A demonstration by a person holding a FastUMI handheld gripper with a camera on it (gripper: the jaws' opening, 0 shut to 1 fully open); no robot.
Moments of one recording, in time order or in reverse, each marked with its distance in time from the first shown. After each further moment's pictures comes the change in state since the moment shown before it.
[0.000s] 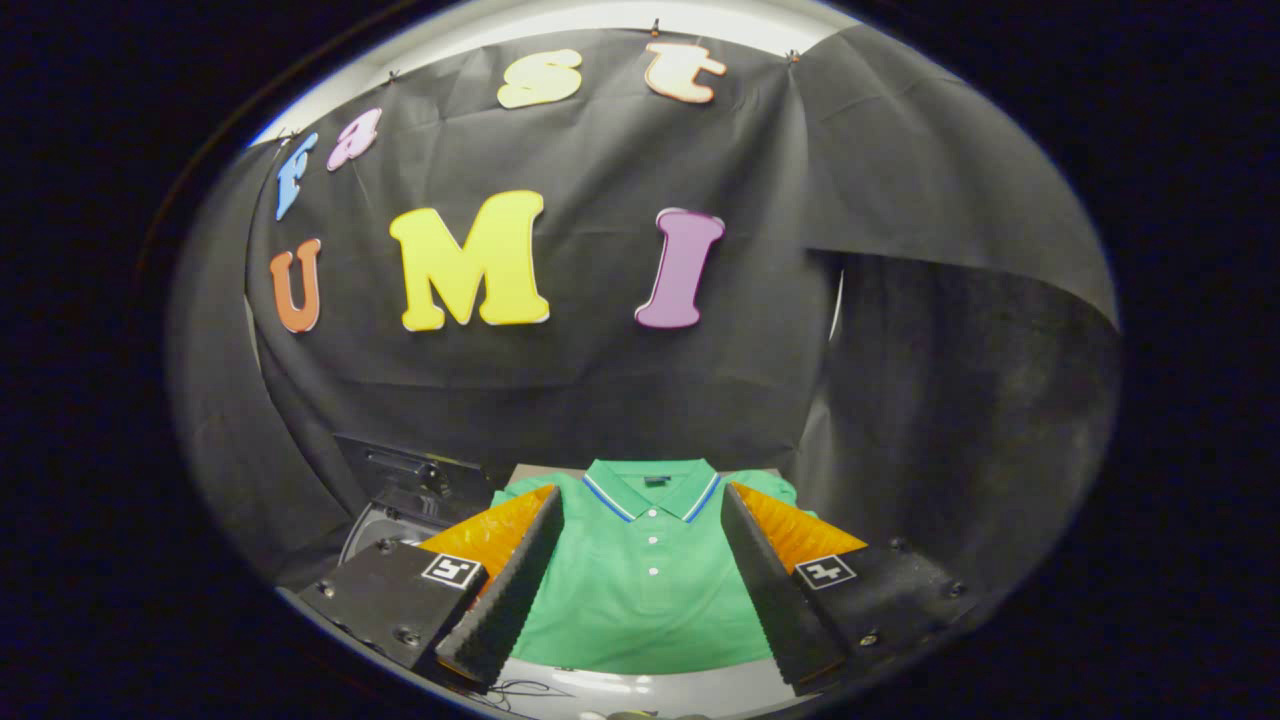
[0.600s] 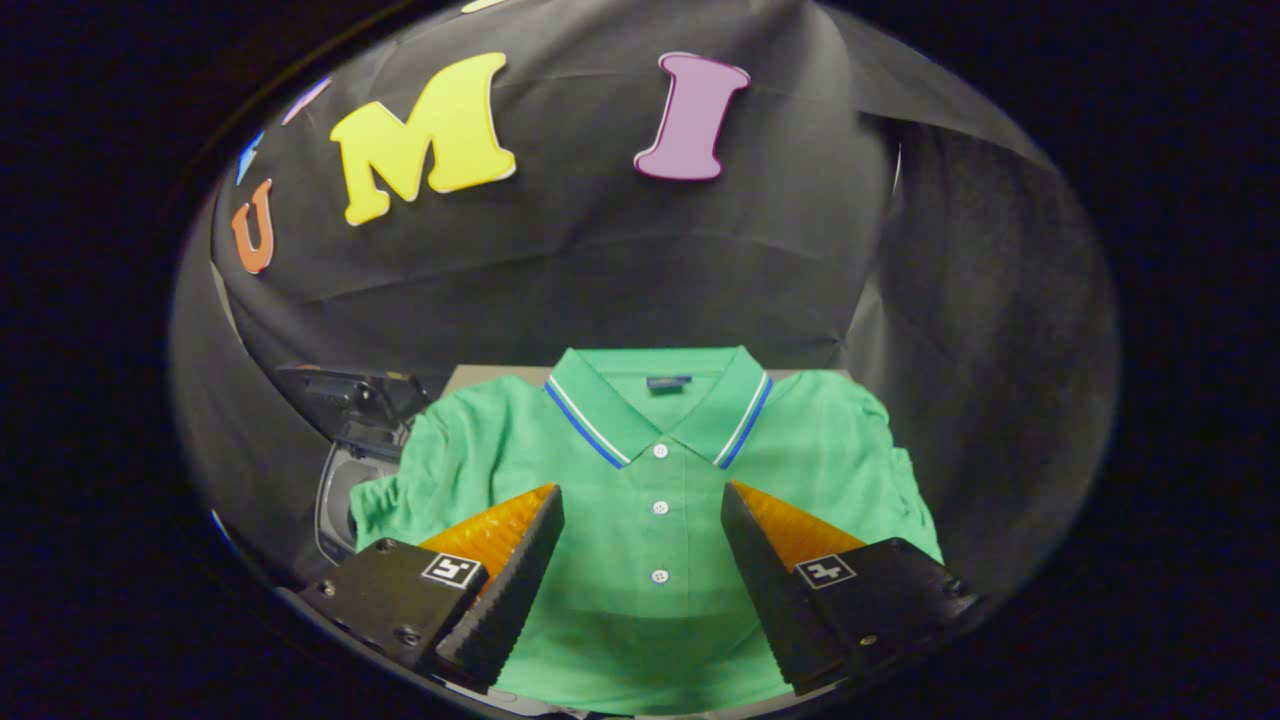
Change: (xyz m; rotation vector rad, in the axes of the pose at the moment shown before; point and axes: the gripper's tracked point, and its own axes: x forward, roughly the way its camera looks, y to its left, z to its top) arm 0.116 -0.010 -0.092 0.013 0.368 -0.005
